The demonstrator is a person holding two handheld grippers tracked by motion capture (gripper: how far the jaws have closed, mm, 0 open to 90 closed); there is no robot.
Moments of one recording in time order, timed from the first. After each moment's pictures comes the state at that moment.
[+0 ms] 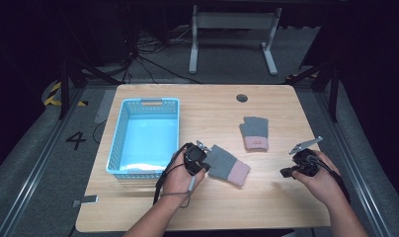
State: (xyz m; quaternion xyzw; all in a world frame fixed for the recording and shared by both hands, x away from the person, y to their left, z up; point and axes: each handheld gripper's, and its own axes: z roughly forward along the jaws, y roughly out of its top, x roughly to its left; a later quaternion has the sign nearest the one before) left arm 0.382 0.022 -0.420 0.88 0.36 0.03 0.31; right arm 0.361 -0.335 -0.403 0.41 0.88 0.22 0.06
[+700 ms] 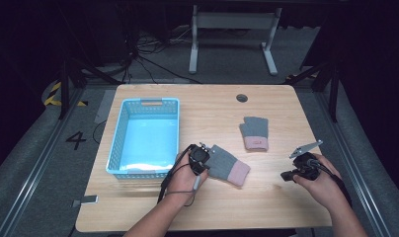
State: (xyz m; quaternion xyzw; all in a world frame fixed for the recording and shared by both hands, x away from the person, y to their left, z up) left arm 0.390 0.010 -0.437 0.89 0.37 0.03 0.26; right arm 0.354 -0.336 -0.406 0.40 0.89 0.21 0.06
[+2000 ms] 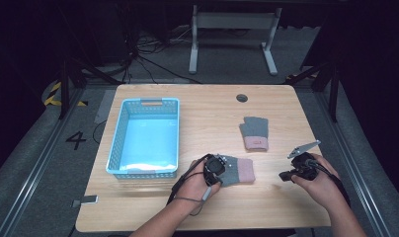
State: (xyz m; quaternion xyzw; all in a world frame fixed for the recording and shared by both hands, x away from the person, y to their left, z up) left arm 0.364 -0.029 -0.440 0.93 0.27 -0.02 0.23; right arm 0.355 -0.332 -0.407 0.40 0.89 0.21 0.06
